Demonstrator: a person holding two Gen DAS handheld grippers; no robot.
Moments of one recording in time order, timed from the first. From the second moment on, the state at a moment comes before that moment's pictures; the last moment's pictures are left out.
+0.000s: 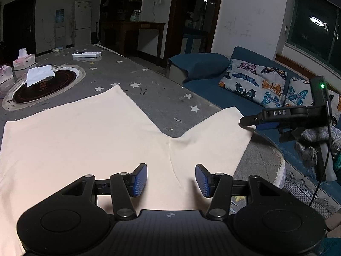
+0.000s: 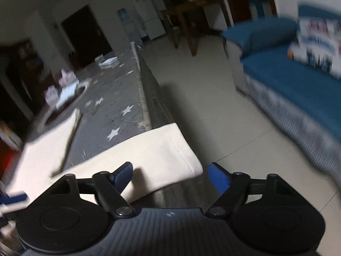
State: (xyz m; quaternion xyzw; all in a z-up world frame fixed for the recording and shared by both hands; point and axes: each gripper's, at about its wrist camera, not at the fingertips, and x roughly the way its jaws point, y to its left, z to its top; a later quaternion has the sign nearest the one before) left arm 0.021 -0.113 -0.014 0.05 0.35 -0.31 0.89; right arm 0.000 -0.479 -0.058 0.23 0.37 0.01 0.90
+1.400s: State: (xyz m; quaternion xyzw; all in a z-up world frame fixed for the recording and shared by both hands) left arm 0.008 -0.041 0.003 -0.03 0.30 -0.28 0.91; right arm -0.002 -0.374 0.080 0.22 0.25 0.26 0.90
